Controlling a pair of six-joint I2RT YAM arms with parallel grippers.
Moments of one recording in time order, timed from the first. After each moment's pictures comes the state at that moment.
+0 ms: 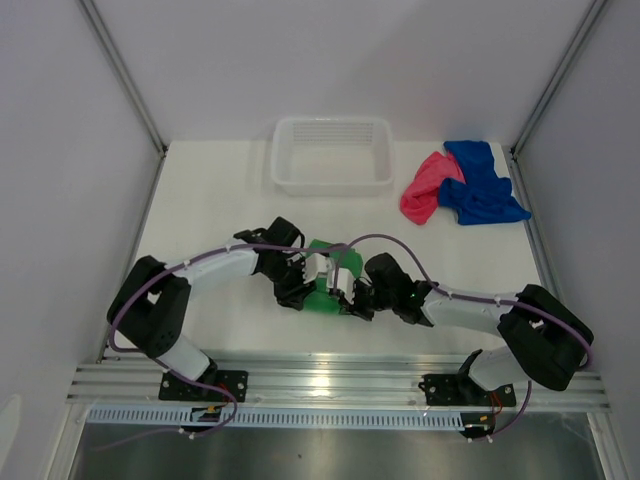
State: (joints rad) left arm -0.61 1.57 0.94 -0.65 0.54 0.71; right arm 0.85 1.41 0.57 0.13 -0.42 -0.45
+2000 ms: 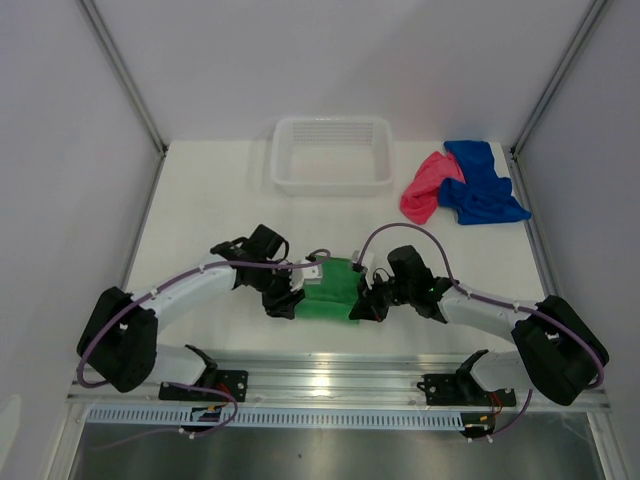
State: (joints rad) left arm -0.59 1.36 0.81 -0.68 0.59 0.64; right arm 0.68 1.32 0.52 0.07 -0.67 -0.06
